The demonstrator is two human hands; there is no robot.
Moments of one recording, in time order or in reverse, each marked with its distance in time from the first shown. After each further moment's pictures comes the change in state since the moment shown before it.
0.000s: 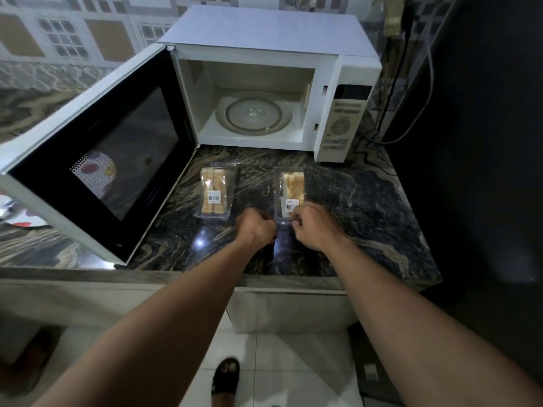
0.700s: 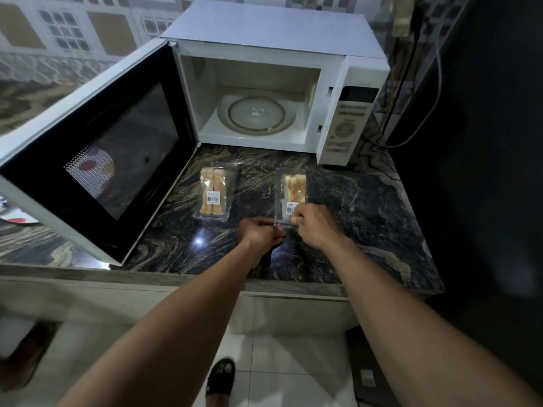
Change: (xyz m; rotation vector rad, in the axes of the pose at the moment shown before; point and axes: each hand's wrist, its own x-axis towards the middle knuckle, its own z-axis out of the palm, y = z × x) left_hand -0.006 -0.002 0.016 -0.577 -0.043 -0.181; right_hand 0.013 -0.001 -0.006 0.087 -0.050 0.116
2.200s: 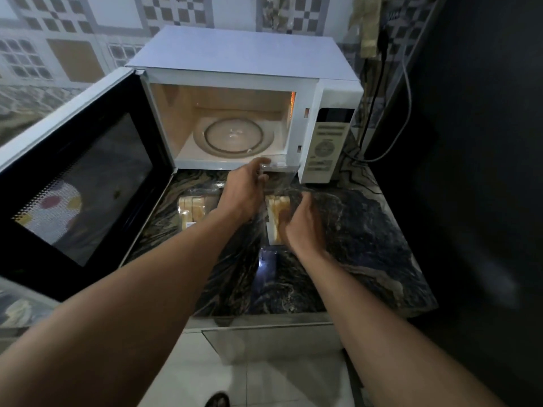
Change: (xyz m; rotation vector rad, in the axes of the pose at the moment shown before) left_hand 0.050 0.118 0.018 0.849 -0.017 0.929; right_hand 0.028 -0.024 -0.005 0.285 0.412 0.216
